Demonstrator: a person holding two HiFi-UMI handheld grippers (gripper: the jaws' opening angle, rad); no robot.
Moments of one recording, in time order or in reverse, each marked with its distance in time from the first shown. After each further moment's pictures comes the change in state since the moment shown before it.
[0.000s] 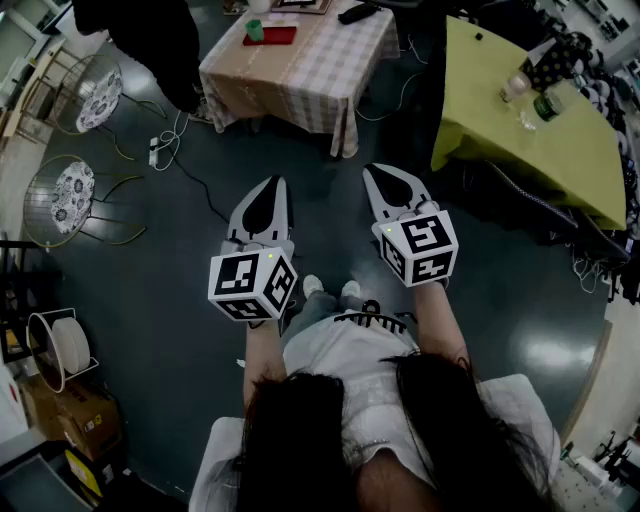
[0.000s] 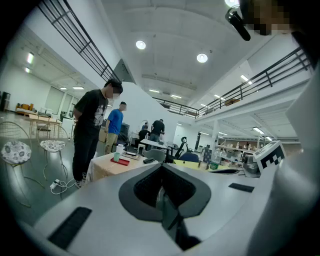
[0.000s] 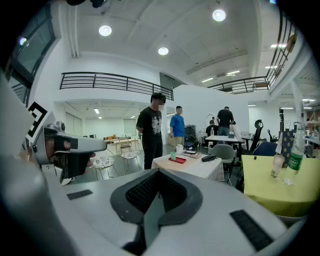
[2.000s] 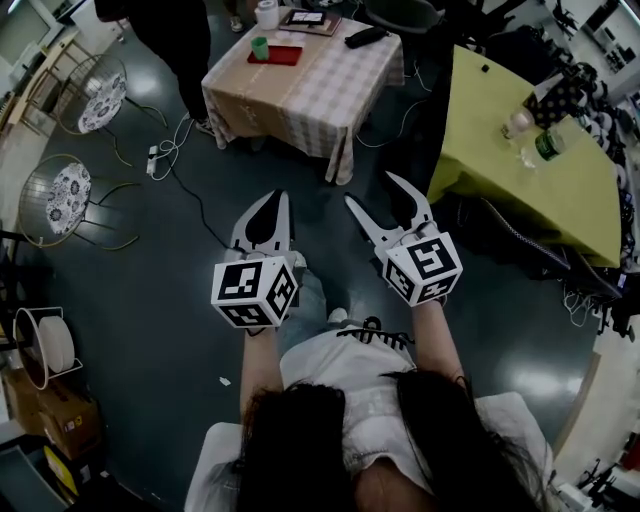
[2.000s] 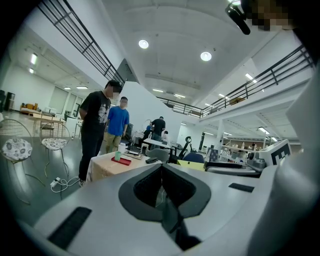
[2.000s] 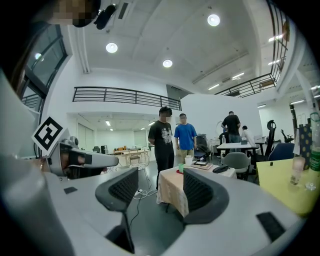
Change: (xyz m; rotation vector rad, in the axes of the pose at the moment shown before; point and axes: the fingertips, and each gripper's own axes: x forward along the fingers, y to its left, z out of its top) left arm 0.050 0.003 -0.009 -0.018 0.003 0.043; right arm 0.023 -0.026 0.020 0.004 -0.144 0.137
